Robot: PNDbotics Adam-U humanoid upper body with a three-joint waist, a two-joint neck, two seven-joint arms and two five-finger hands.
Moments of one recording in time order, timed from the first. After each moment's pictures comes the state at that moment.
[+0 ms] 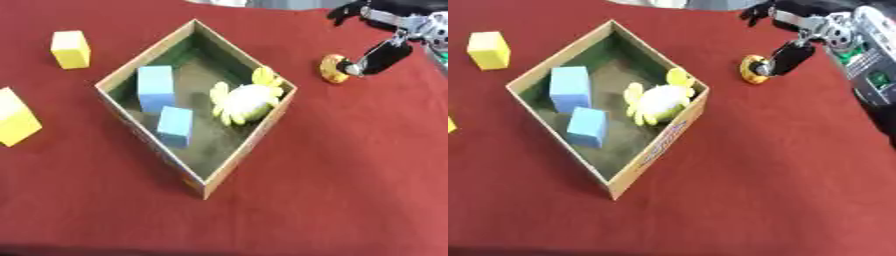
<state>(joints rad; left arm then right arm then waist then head) -0.20 0.40 0.15 -1.98 -0.02 -0.34 0.37 -0.75 -0.82 0.27 -1.43 0.58 0.12 0.52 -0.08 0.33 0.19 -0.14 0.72</state>
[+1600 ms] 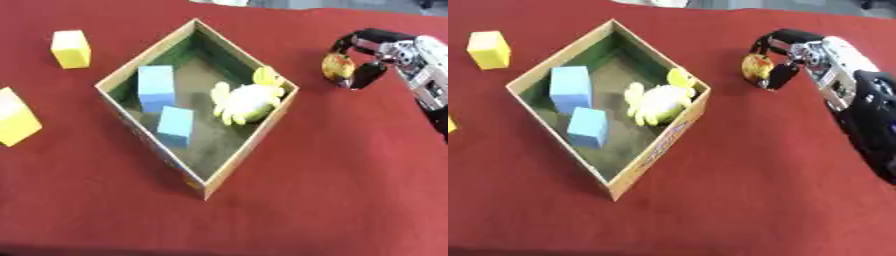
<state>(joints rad) -0.20 0.39 0.15 -1.98 -0.02 -0.33 0.36 -0.83 -0.69 0.26 -1.09 0.72 0.06 0.48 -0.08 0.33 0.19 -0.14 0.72</state>
